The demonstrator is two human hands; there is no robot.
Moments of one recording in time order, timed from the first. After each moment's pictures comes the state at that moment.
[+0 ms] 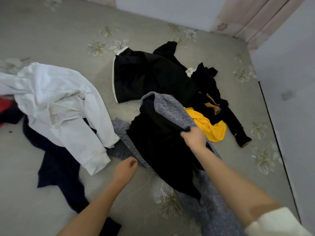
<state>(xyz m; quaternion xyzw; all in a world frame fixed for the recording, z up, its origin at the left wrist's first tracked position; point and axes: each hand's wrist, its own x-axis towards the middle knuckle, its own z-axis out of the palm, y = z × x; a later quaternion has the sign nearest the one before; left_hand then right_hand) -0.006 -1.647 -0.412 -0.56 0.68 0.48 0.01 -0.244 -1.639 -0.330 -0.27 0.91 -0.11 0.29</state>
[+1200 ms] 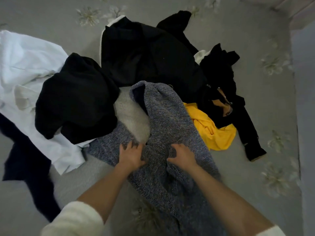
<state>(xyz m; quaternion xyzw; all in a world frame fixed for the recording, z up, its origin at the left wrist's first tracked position) -0.142 -1.693 -0.491 -0.47 0.78 0.27 0.31 -0.329 -1.632 -0.470 -0.49 0.76 0.13 0.41</state>
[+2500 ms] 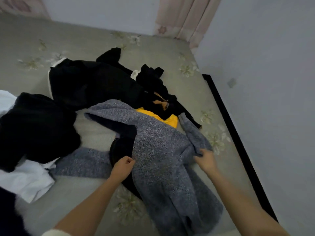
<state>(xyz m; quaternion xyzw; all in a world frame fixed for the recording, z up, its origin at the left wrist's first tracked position) -0.175 -1.584 -0.410 -0.50 0.67 0.54 0.07 -0.413 -1.411 -0.347 -0.19 0.93 -0.20 0.26</state>
